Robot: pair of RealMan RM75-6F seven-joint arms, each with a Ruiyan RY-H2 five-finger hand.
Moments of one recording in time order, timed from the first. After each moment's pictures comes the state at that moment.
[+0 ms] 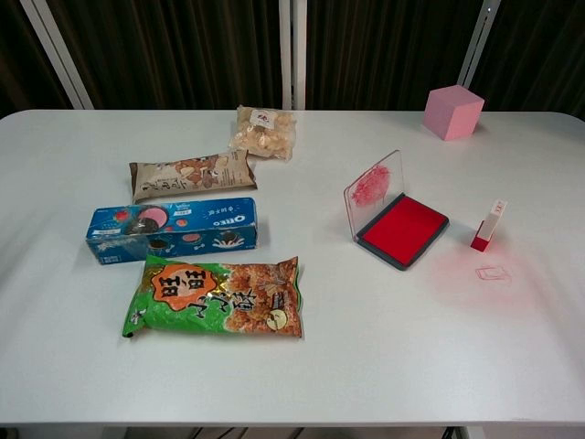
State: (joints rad) left arm -0.10 -1.14 -0.04 -1.53 1.51 1.50 -0.03; right arm 0.08 -1.15 0.06 -1.58 -1.47 1.43 -0.03
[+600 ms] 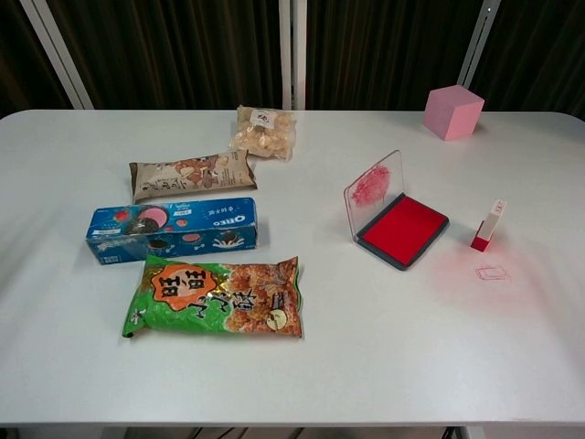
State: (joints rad) left arm -0.10 -1.15 -0.04 -1.54 1.51 1.50 -0.02; right arm 0.11 -1.13 0.08 -1.56 -1.46 1.40 -0.06
